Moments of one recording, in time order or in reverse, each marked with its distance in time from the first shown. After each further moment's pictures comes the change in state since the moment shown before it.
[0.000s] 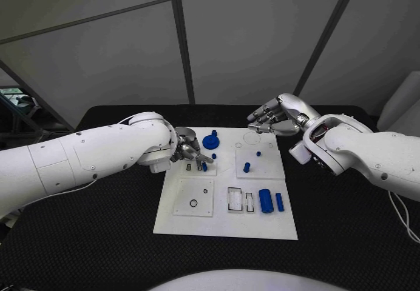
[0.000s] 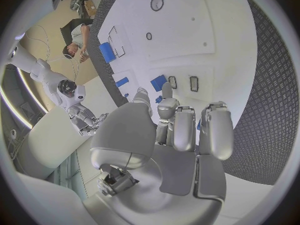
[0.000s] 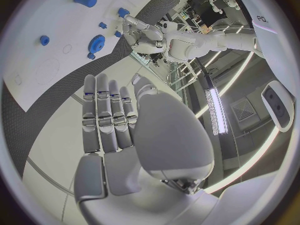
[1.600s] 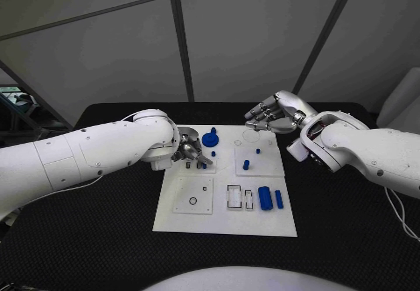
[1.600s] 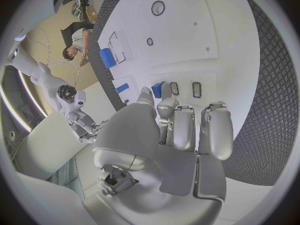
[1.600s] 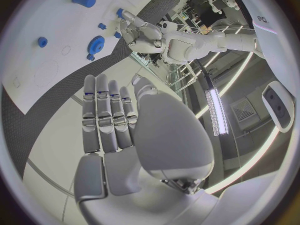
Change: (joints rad) left arm 0.000 0.031 -0.001 -0.028 -0.005 0.063 -0.002; left_hand 0.082 0.047 -0.002 -0.031 0.000 -0.029 -0.007 0.042 0.087 -0.003 -0.003 -0.004 -0.006 -0.004 -0.003 -0.007 0.006 0.000 0.000 0.000 0.004 0.015; right arm 0.000 0.013 0.000 -0.008 -0.004 0.005 -0.003; right_hand -0.004 0.004 0.003 -0.003 0.008 0.000 0.000 0.000 0.000 0.000 0.000 -0.004 -0.006 -0.004 0.004 -0.012 -0.005 0.000 0.000 0.000 -0.013 -0.009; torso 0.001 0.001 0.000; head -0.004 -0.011
